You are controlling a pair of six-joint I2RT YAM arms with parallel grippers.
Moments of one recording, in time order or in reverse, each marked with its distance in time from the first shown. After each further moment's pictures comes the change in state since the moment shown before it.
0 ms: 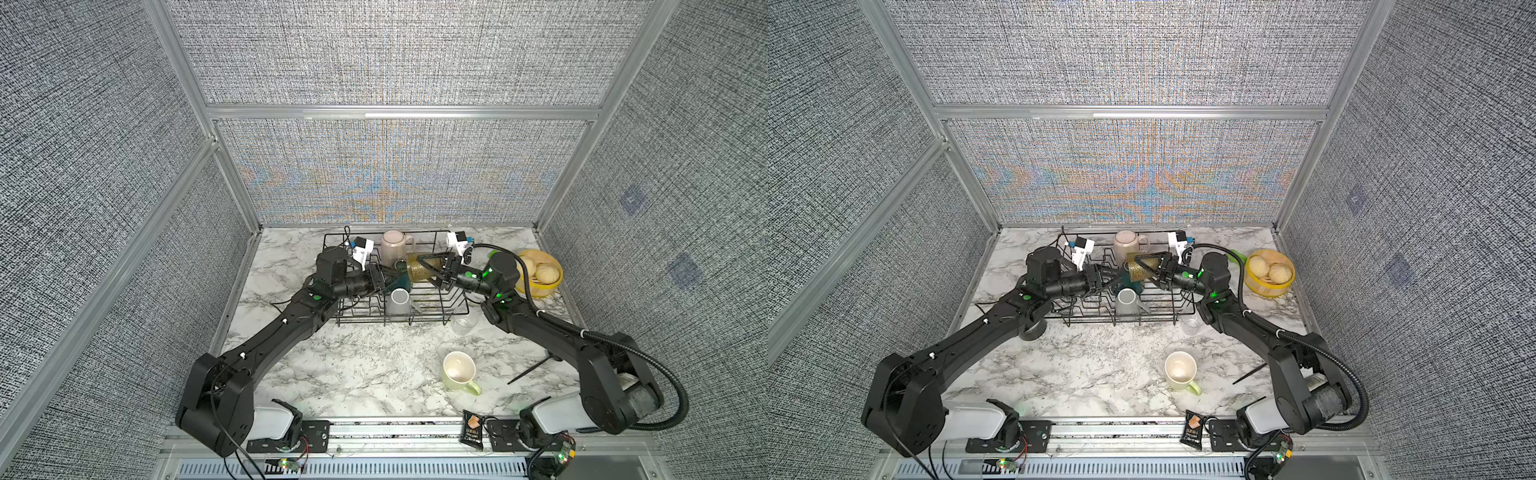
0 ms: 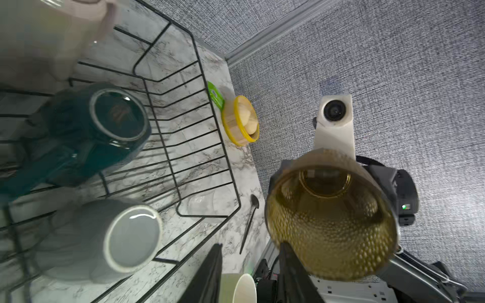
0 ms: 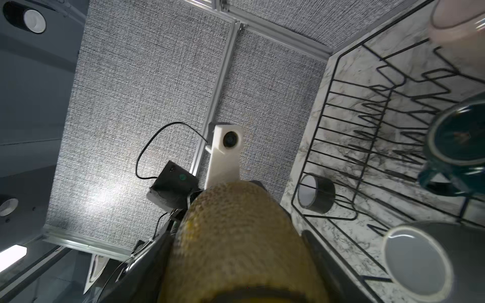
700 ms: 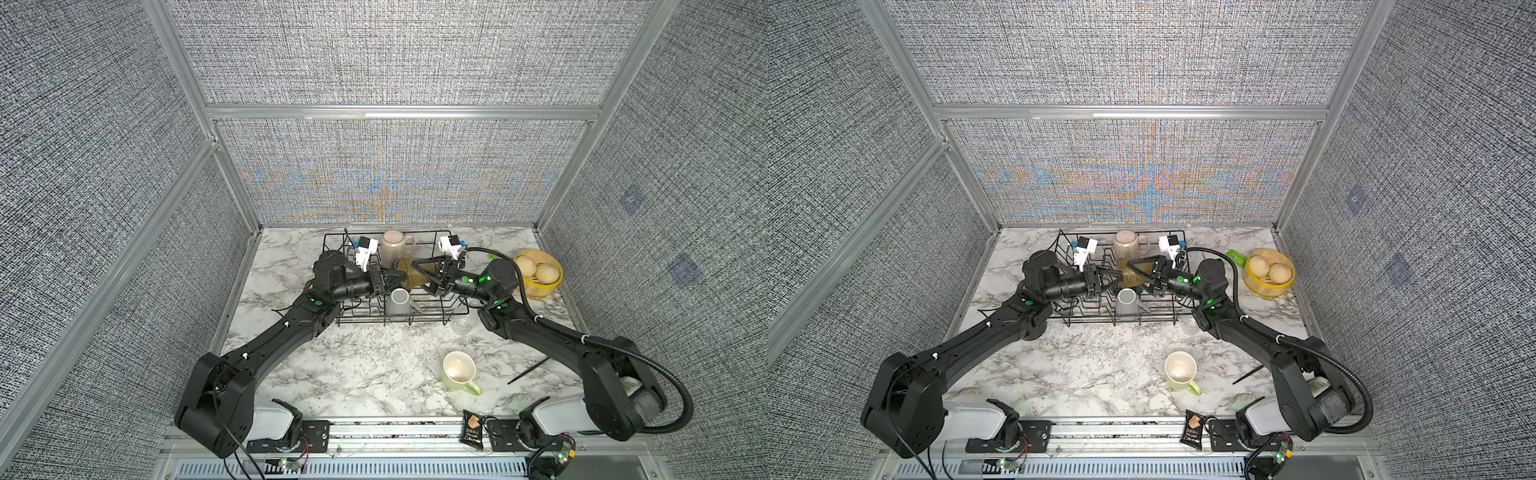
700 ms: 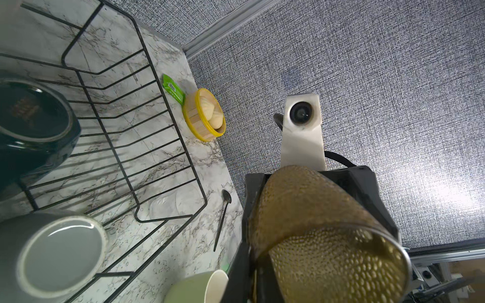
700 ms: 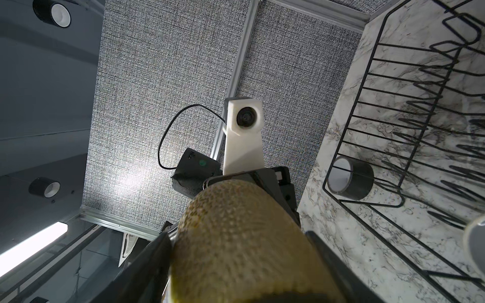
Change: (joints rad) left arm -0.016 0.021 -0.051 0.265 0.133 -0.131; right arm 0.089 -0.010 -0.043 0.181 -0.020 0.182
